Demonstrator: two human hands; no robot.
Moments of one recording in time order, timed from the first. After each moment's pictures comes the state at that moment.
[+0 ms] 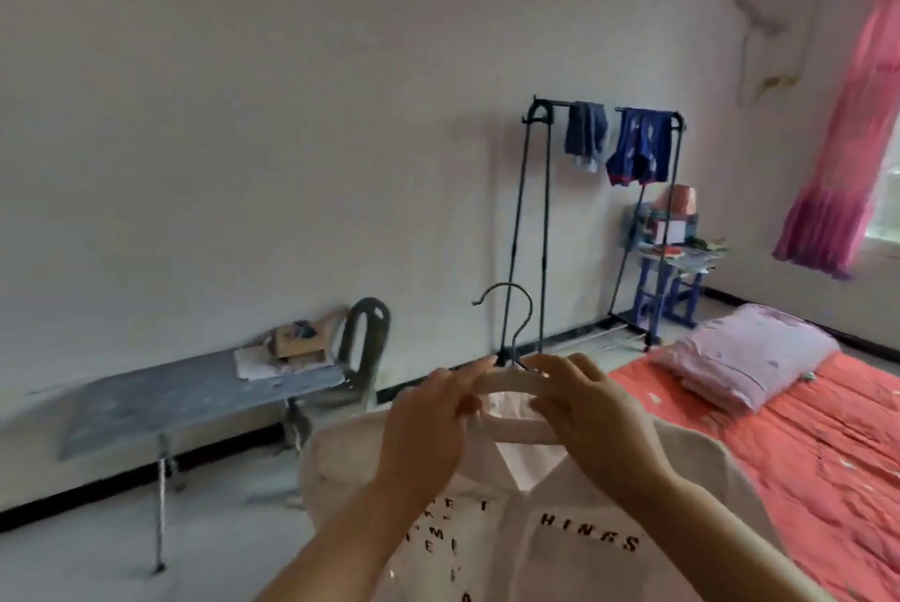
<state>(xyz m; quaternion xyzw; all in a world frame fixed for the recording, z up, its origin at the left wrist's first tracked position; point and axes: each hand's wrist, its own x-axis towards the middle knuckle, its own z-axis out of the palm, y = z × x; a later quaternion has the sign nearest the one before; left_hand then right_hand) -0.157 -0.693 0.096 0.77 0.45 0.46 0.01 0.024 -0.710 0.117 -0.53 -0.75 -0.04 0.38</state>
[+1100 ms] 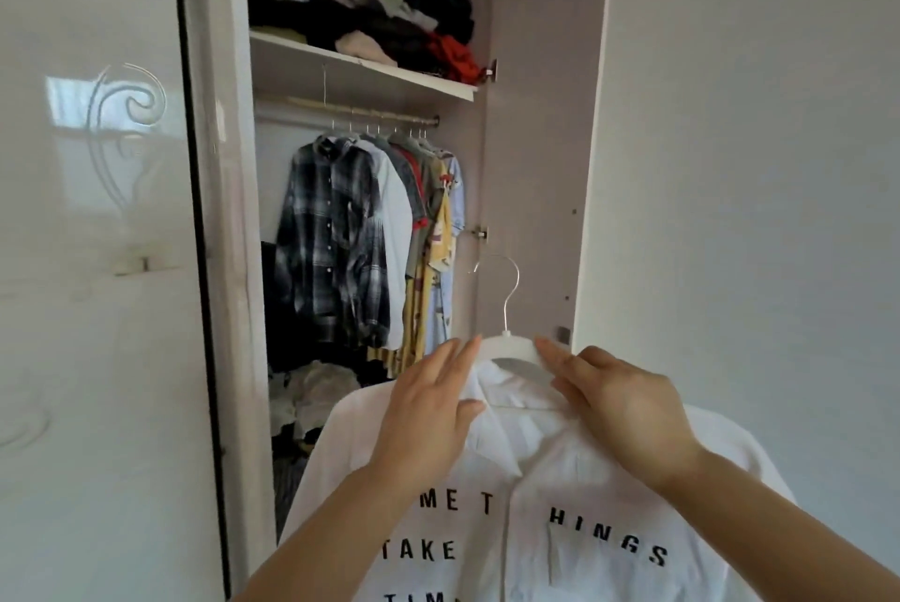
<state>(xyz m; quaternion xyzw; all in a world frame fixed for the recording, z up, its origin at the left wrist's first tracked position) -0.845 -0.811 0.152 0.27 0.89 0.23 -0.30 -0.802 -0.607 0.186 0.15 -0.89 -0.03 0.43</state>
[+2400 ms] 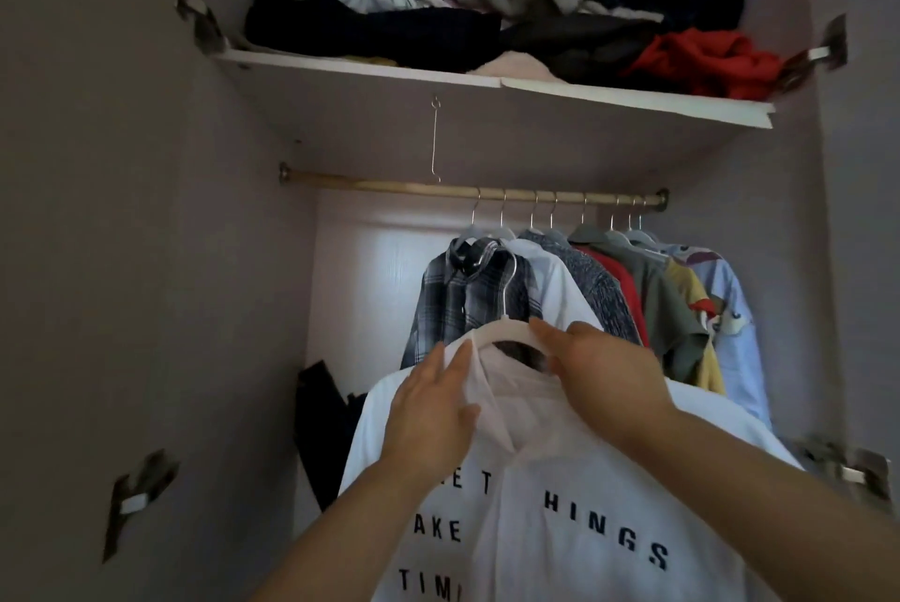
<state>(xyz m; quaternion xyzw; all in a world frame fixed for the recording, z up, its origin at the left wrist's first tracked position) -1.506 -0.971 0.288 -0.02 0.91 0.14 -0.39 -1.534 -0.790 0.346 0.28 -0.86 0.01 0.42</state>
